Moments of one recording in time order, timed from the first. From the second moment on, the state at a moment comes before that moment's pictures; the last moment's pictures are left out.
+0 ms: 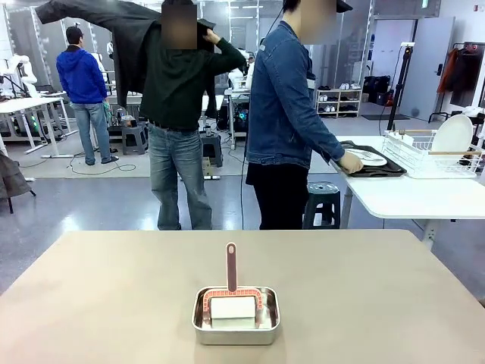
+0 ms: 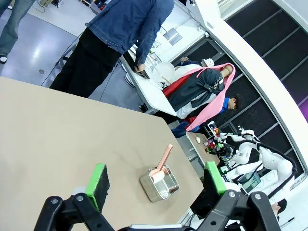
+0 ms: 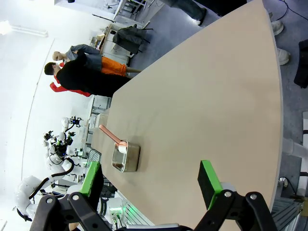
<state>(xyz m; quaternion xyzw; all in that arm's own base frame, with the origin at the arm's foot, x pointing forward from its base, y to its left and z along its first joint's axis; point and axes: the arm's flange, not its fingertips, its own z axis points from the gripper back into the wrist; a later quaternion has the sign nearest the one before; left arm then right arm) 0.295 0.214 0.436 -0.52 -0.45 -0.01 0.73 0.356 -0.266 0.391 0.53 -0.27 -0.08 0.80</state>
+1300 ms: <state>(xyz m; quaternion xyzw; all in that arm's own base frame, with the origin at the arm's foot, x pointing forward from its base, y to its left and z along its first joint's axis) 0.295 0.214 0.436 -0.52 -0.45 -0.01 0.73 0.356 -0.266 0.391 0.53 -0.27 -0.08 0.80</state>
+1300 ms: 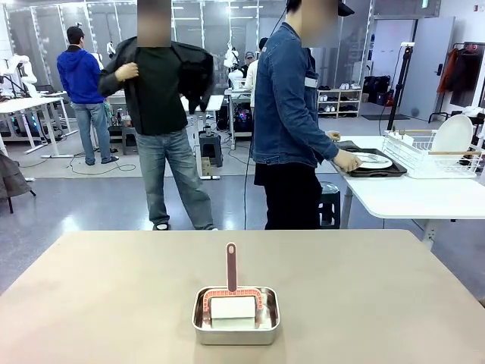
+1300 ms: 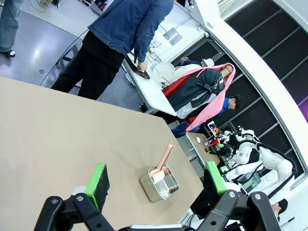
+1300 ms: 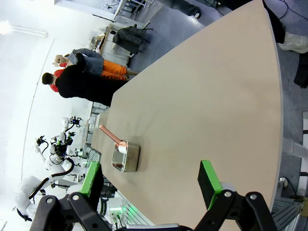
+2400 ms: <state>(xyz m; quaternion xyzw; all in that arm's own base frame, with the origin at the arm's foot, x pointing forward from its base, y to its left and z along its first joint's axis) 0.295 0.214 0.436 -0.52 -0.45 -0.01 0.73 0.388 -0.204 0.451 0.46 -0.25 0.06 0.85</state>
